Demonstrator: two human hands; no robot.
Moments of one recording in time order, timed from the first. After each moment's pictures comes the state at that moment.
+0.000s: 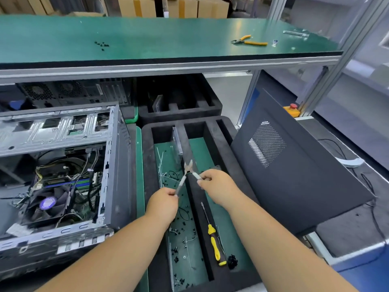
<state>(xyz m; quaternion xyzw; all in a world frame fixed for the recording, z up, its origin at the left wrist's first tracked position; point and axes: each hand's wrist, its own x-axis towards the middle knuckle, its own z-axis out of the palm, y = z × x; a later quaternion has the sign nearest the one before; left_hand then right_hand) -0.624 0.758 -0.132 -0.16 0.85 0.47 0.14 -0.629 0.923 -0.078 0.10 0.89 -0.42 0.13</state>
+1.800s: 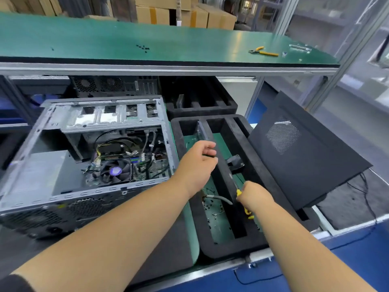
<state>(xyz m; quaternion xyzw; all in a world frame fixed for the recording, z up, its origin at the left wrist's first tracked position) -0.560 0.682 0.000 0.09 0.78 0.62 0.10 -0.543 0.884 -0.092 0.22 0.96 -0.12 0.16</state>
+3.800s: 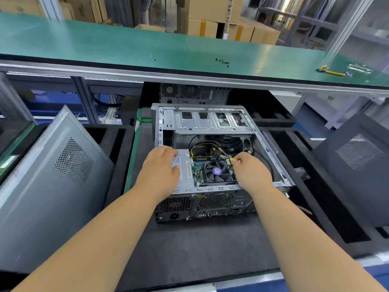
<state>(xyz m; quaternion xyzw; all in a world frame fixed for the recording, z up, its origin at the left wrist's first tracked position) -0.559 0.326 -0.028 0.08 0.96 0.25 -0.10 -0.582 0.581 -0.023 0.09 0.98 -0.19 -0.03</state>
